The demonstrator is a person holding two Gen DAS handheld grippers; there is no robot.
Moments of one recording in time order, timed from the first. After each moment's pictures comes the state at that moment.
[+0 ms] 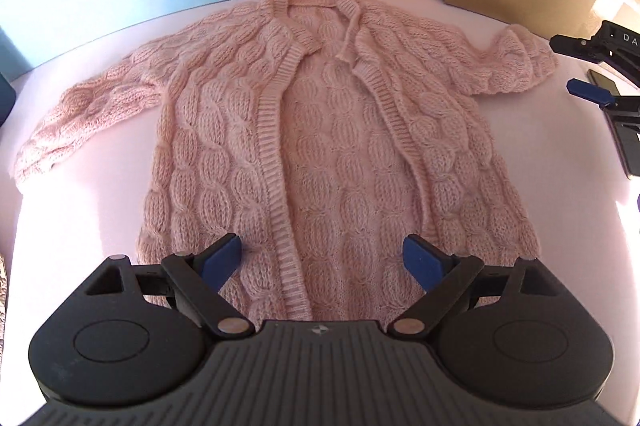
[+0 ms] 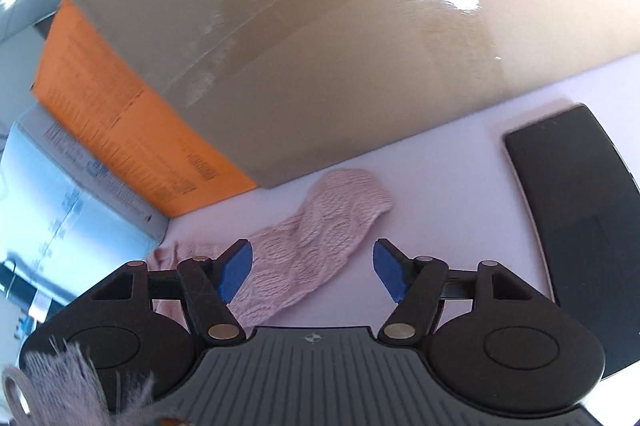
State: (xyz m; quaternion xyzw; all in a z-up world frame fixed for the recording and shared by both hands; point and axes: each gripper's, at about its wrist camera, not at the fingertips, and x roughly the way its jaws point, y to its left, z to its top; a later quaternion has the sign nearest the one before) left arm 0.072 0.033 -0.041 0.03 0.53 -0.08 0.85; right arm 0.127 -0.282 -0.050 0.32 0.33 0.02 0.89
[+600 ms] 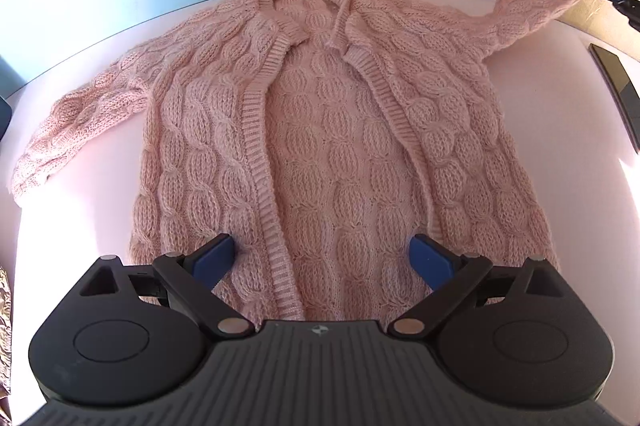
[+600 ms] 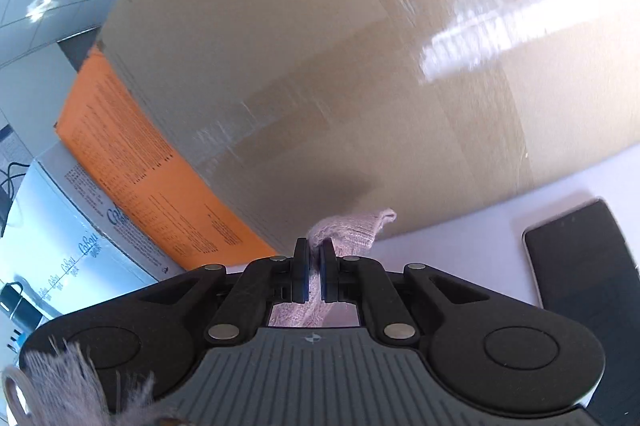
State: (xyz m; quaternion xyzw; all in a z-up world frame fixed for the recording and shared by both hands) left arm 0.071 0.021 -0.049 0.07 0.53 -0.09 0.84; right arm 0.122 -0.278 -0.004 0.27 0.24 0.04 0.93
